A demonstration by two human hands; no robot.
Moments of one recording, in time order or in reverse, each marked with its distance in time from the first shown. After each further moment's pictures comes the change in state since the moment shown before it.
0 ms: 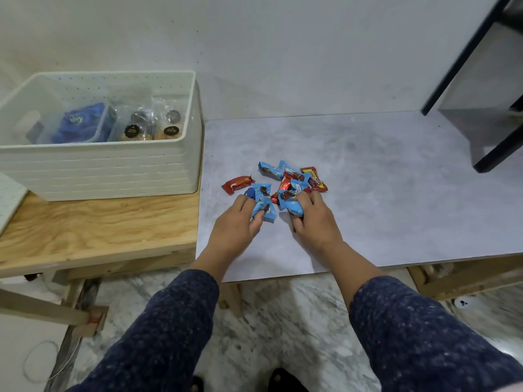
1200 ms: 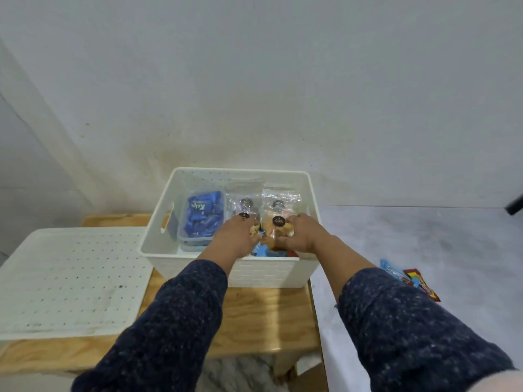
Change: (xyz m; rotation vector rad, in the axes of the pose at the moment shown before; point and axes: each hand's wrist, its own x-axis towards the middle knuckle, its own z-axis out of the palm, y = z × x) left_hand 0.127 -0.235 -0.223 0.139 -0.417 -0.285; right_hand 0.209 -0.304 0.015 -0.066 -0.499 0.025
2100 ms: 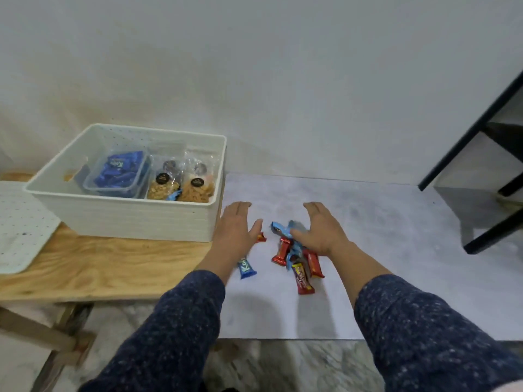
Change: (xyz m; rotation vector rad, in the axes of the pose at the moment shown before) left_hand -0.059 0.231 0.120 -0.310 0.462 0.064; right_hand -0.134 0.253 -0.030 -0.045 0.232 0.027
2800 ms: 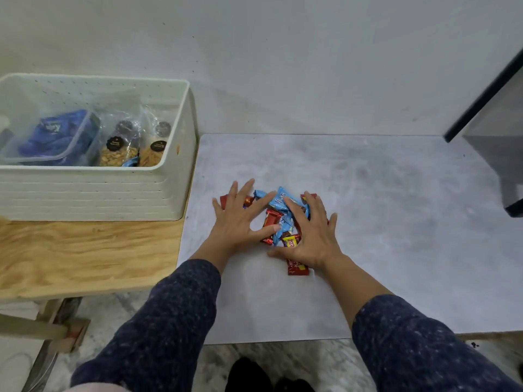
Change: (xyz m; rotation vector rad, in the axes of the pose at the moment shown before) left_hand 0.015 -0.035 0.133 0.156 -0.273 0.176; right_hand 0.011 0.090 0.132 0.078 0.070 -0.081
